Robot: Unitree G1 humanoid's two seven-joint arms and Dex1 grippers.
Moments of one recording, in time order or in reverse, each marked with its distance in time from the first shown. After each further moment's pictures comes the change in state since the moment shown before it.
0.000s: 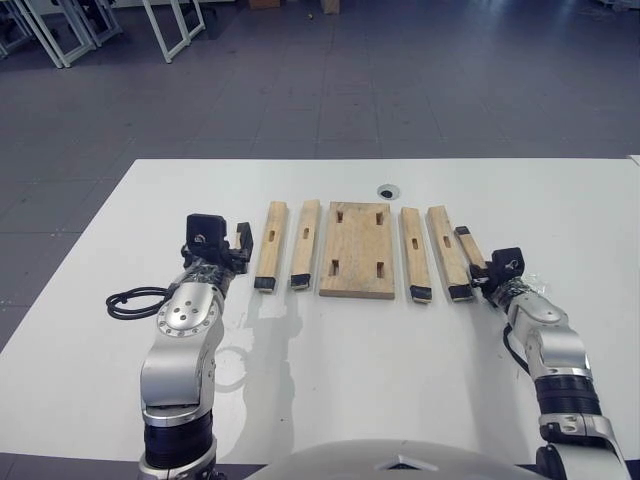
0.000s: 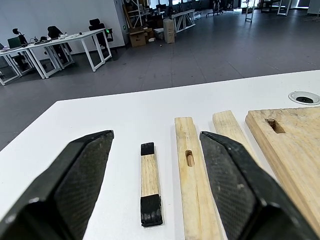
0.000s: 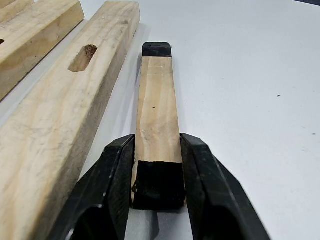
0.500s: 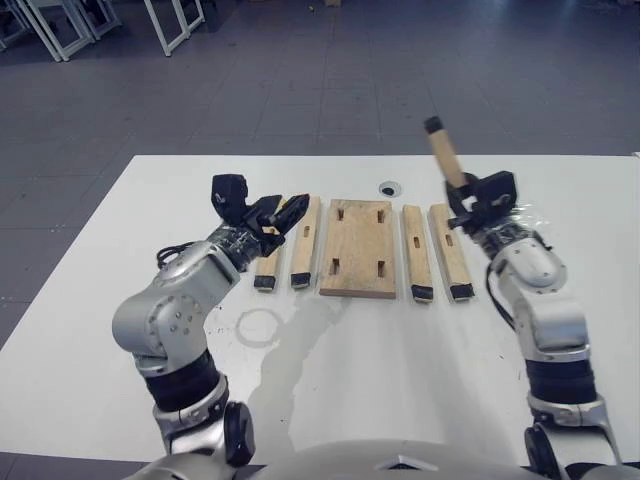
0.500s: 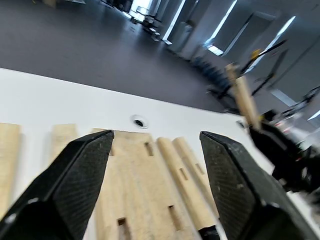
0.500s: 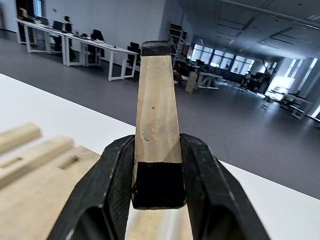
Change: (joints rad) left arm -0.420 -0.166 0.407 0.196 -0.700 0.481 -0.212; right arm -0.115 0.071 0.185 -0.539 -0.006 -0.021 -0.026
